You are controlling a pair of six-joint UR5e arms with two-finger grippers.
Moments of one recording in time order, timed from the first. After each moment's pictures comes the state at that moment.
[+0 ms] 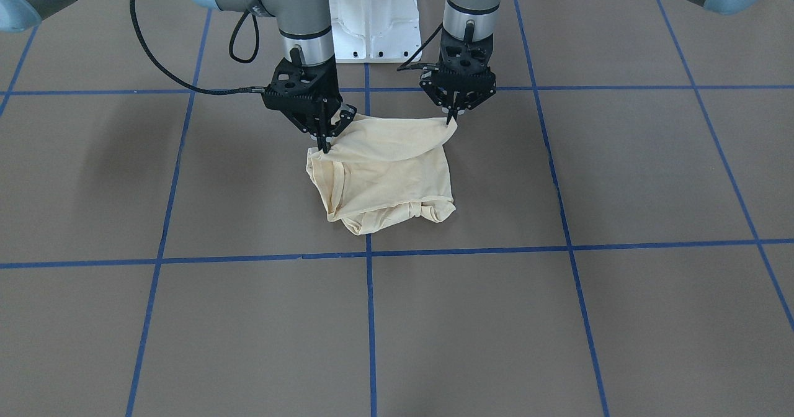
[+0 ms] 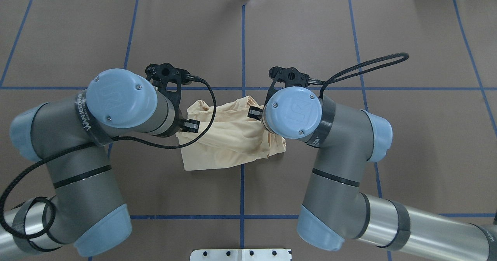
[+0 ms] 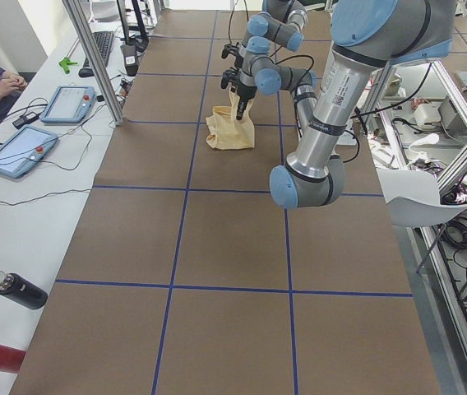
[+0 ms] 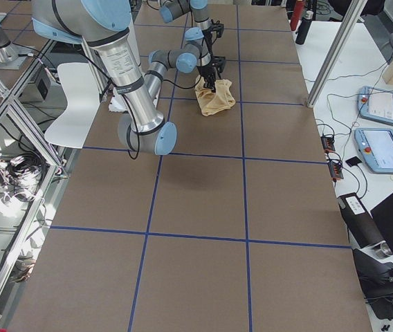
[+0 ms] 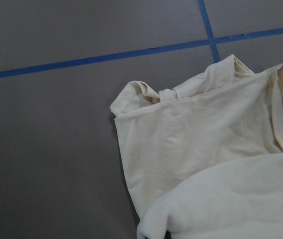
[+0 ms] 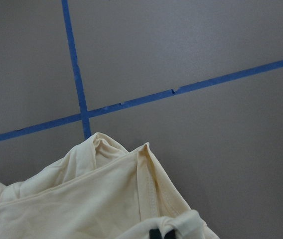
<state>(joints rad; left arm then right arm) -0.52 -2.14 -1.98 -1.41 -1.71 -1.03 0.45 -0.91 1.81 -1.65 1.56 1.52</state>
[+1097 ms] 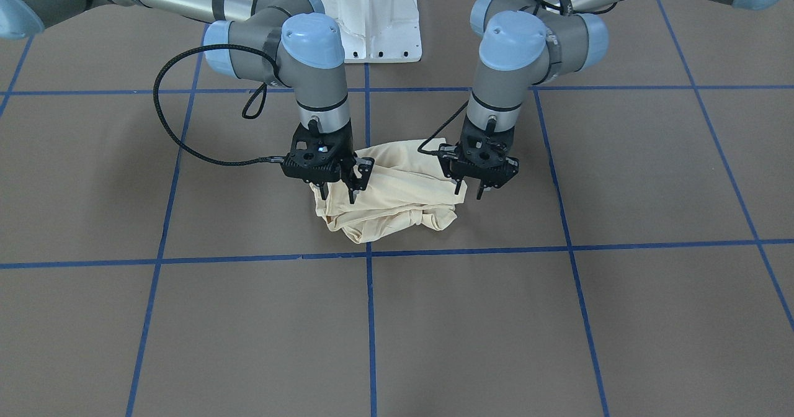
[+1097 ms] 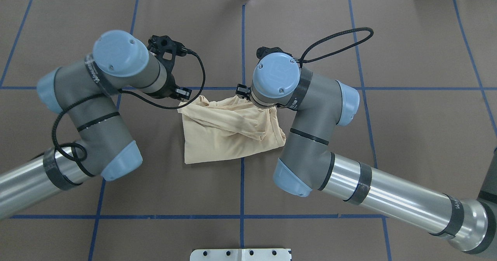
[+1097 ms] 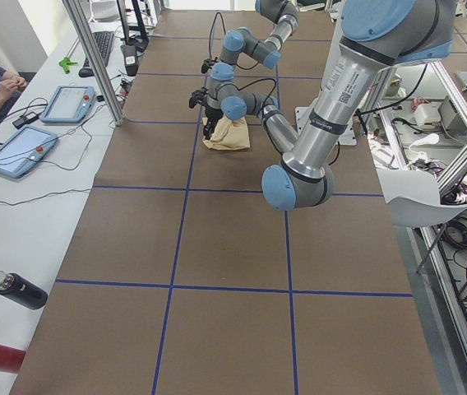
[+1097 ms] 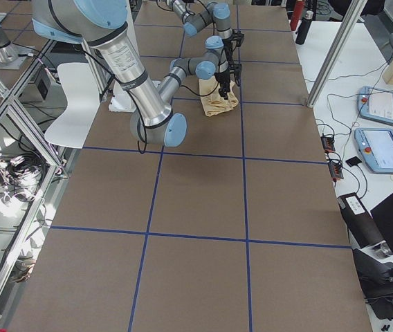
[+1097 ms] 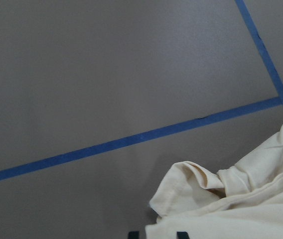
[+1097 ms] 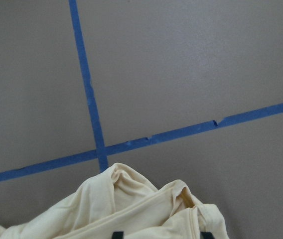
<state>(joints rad) -0.71 -2.13 -1.70 -1.71 -1.90 -0.72 0.54 -0.80 1.56 -1.48 1.70 1.46</state>
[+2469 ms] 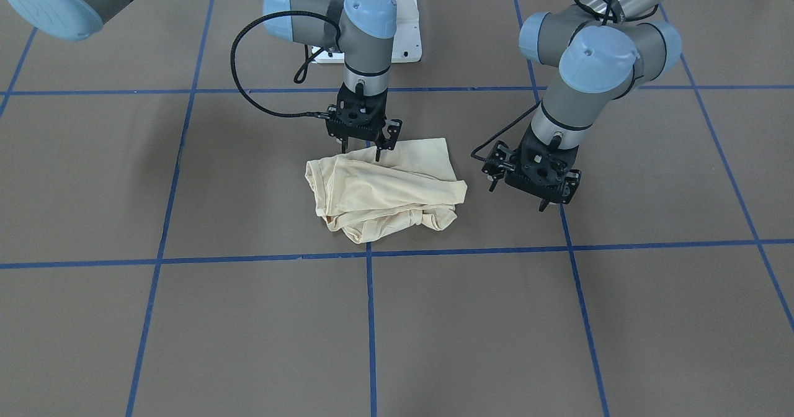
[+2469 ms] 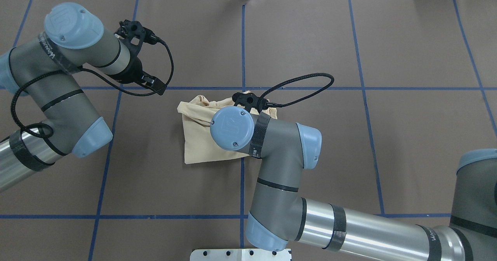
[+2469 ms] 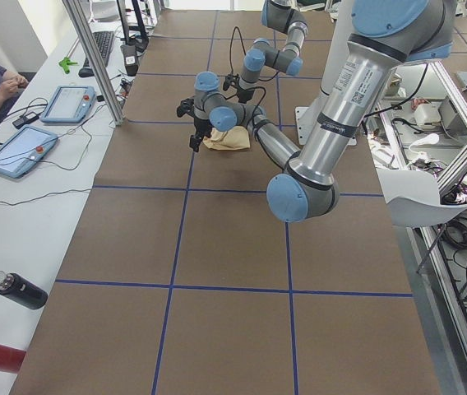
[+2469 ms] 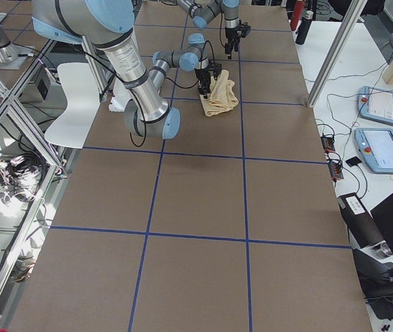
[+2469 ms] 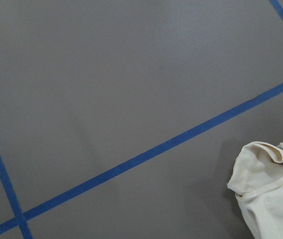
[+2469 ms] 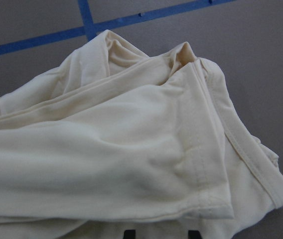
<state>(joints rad) -0.79 -2.06 -1.70 -1.75 -2.00 -0.58 0.36 -0.75 1.56 -1.68 1.59 1.58</state>
